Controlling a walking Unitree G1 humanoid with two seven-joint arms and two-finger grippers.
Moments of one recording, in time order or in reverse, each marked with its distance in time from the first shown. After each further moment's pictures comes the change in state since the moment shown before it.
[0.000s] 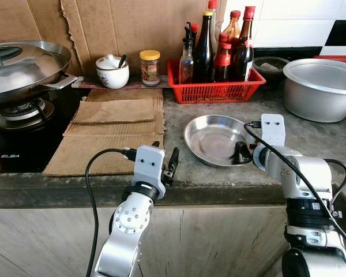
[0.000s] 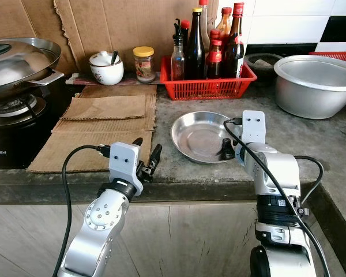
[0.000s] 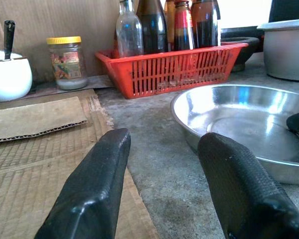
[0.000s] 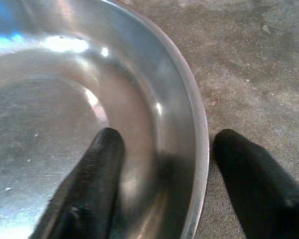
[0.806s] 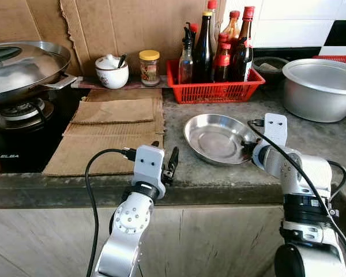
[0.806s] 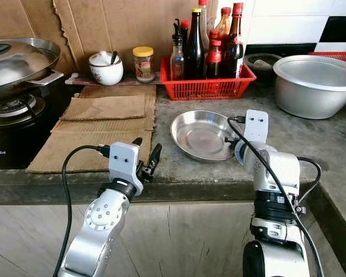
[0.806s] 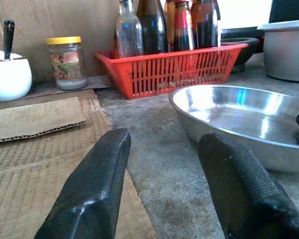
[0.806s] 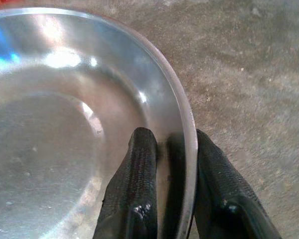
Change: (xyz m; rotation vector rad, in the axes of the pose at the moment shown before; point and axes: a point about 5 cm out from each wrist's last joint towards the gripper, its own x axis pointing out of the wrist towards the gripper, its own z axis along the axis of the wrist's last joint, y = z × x) left arm 0.000 0.000 0.000 -0.002 -0.001 0.004; right arm 0.002 0.003 0.000 0.213 -0.011 0.021
